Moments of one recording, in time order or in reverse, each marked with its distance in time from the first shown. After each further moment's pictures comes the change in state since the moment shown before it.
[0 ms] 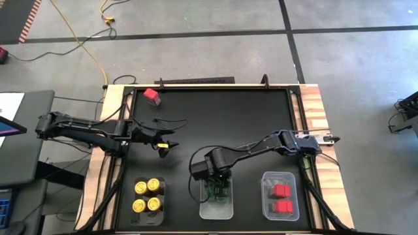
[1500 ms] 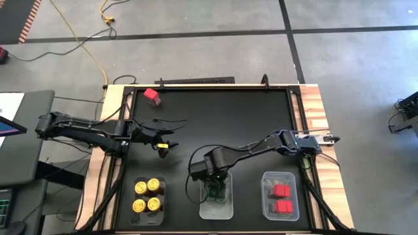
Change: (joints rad) left arm 0.000 0.000 0.000 -0.011 -0.001 0.003; right arm 0.000 -0.004 0.016 0.082 -0.002 0.009
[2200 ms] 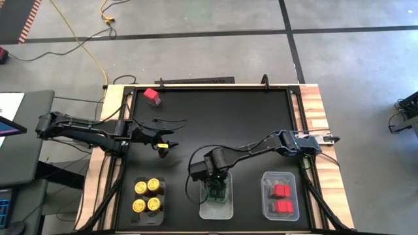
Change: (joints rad) left arm 0.000 0.000 0.000 0.000 0.000 -0.002; right arm 0.003 0.002 0.000 -0.002 0.013 -0.019
